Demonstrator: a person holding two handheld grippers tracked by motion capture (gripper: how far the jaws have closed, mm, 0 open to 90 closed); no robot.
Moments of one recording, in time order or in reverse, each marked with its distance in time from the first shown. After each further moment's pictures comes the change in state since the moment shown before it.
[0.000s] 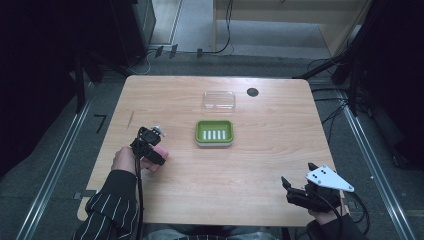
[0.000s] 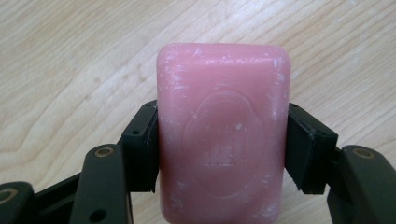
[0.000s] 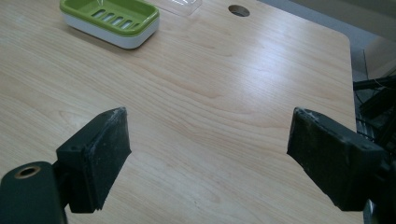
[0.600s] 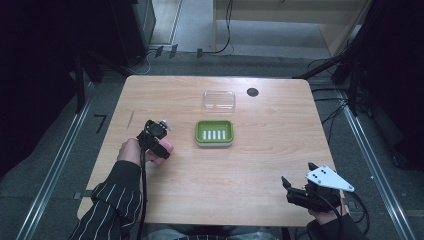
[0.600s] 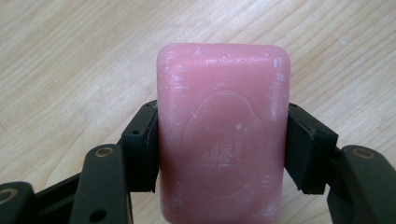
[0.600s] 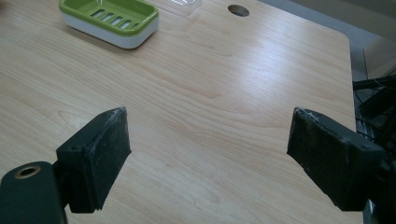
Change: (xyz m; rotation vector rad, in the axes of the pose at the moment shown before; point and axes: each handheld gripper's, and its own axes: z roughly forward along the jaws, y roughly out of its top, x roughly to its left) left arm 0.003 0.027 -0.001 -0.010 -0.001 0.072; right arm 0.000 0.000 0.000 -0.001 -0.001 0.003
